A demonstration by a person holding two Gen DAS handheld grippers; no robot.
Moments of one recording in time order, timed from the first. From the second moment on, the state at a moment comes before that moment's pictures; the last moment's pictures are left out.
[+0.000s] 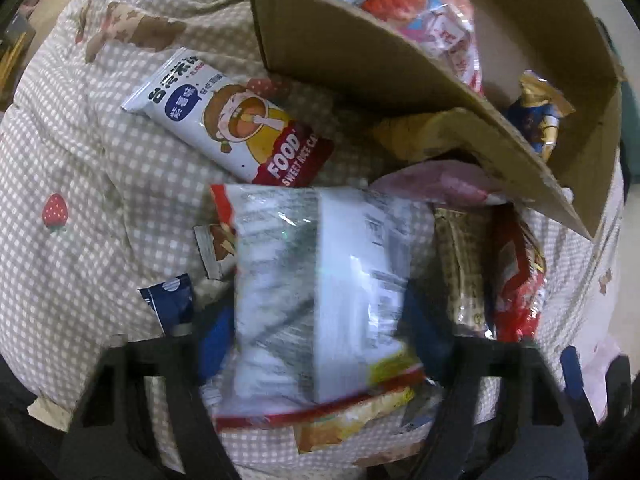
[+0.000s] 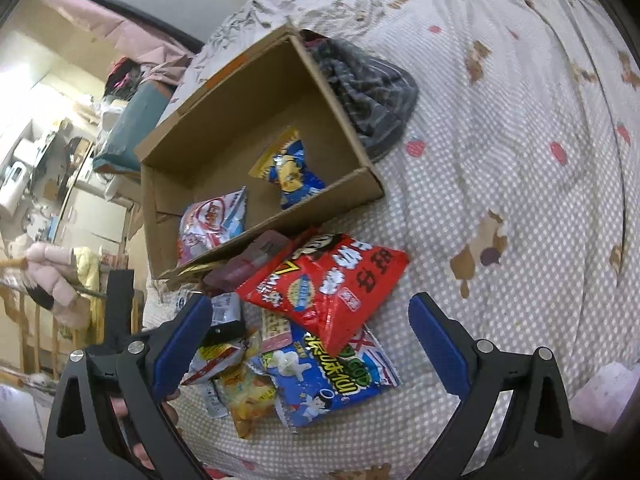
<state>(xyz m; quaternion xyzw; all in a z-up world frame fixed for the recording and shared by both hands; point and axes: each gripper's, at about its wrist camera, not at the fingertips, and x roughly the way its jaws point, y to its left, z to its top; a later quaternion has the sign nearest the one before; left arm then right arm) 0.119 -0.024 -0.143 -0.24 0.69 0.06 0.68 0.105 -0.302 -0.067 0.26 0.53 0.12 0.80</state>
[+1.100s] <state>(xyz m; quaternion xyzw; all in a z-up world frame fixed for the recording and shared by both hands) 0.070 0.019 -0.055 -0.14 0.60 -0.03 0.79 0.109 -0.173 -0.165 0.00 0.68 0.19 0.71</state>
